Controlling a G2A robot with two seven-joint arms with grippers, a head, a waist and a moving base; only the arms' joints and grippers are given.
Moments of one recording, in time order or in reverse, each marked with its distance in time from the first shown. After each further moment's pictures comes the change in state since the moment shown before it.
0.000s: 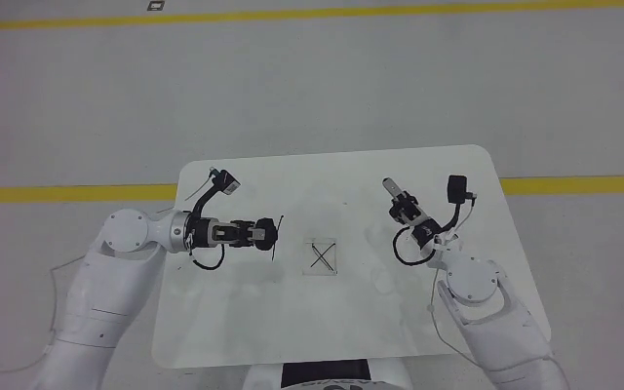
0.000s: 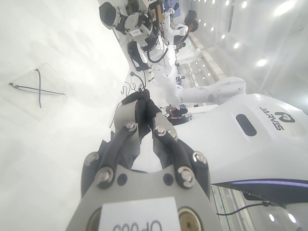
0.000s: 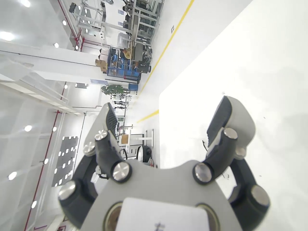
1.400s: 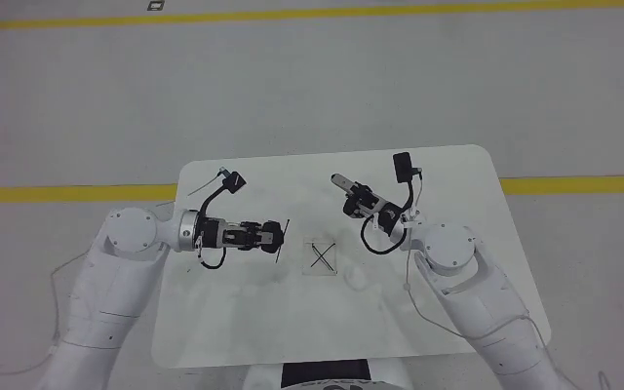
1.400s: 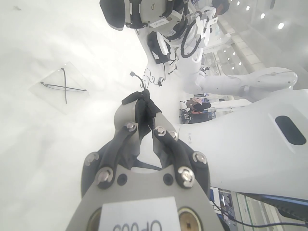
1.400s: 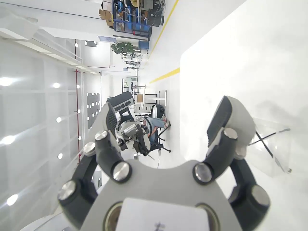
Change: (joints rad) left arm 0.007 -0.039 -0.032 -0.089 0.218 0.000 0.000; right arm 0.239 -0.028 -0.158 0.073 0.130 0.096 0.243
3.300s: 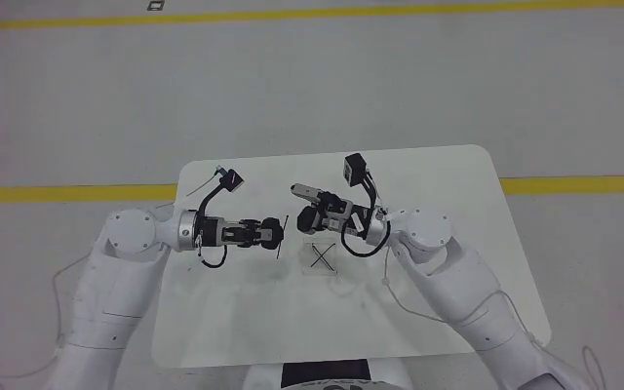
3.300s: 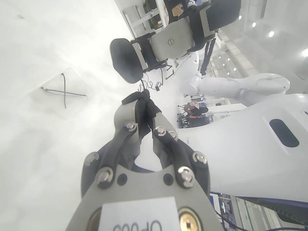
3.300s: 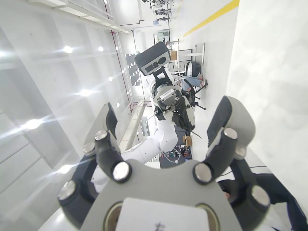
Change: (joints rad) left arm 0.009 -0.029 -0.029 0.025 -0.012 0.000 0.000; right arm 0.152 -0.048 -0.144 0.129 0.337 -0.067 0.224
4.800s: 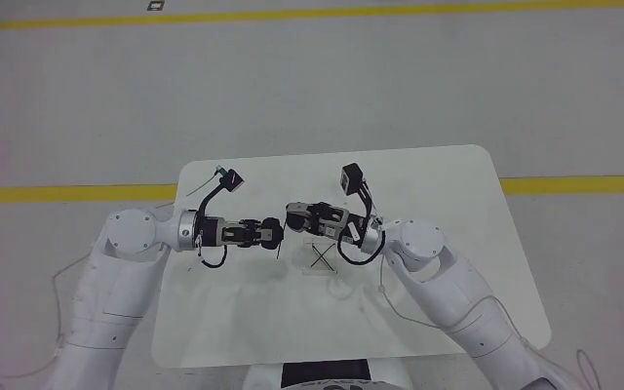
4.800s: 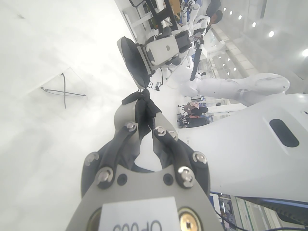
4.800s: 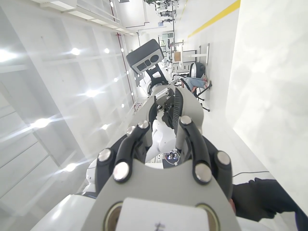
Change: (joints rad) left arm 0.000 0.000 0.000 0.000 0.000 0.000 0.000; right arm -0.029 -0.010 -0.030 0.049 0.013 -0.089 -0.021
